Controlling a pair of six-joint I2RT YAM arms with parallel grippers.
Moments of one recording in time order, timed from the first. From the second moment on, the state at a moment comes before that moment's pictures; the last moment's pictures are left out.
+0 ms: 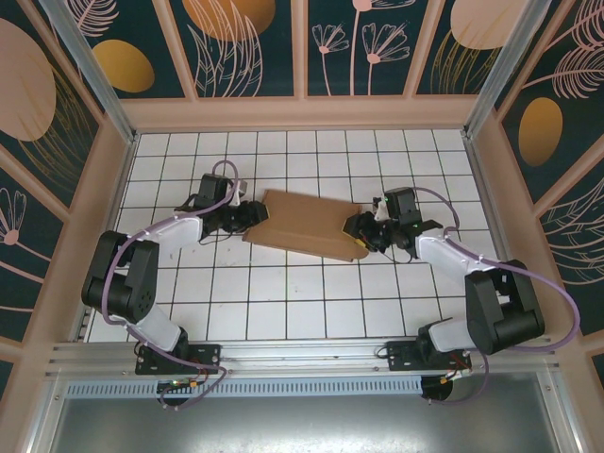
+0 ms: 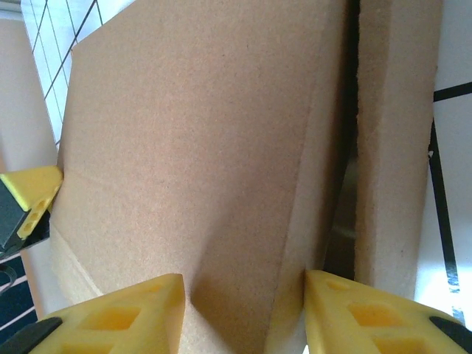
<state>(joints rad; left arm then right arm) -0.30 1.63 0.87 -0.09 0.55 -0.67 0.33 1.38 0.71 -0.19 -0.55 0.83</state>
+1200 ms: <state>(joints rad) -0.31 1.57 0.92 -0.25 0.34 -0.52 0.35 1.35 0.79 -0.32 -0.28 0.60</state>
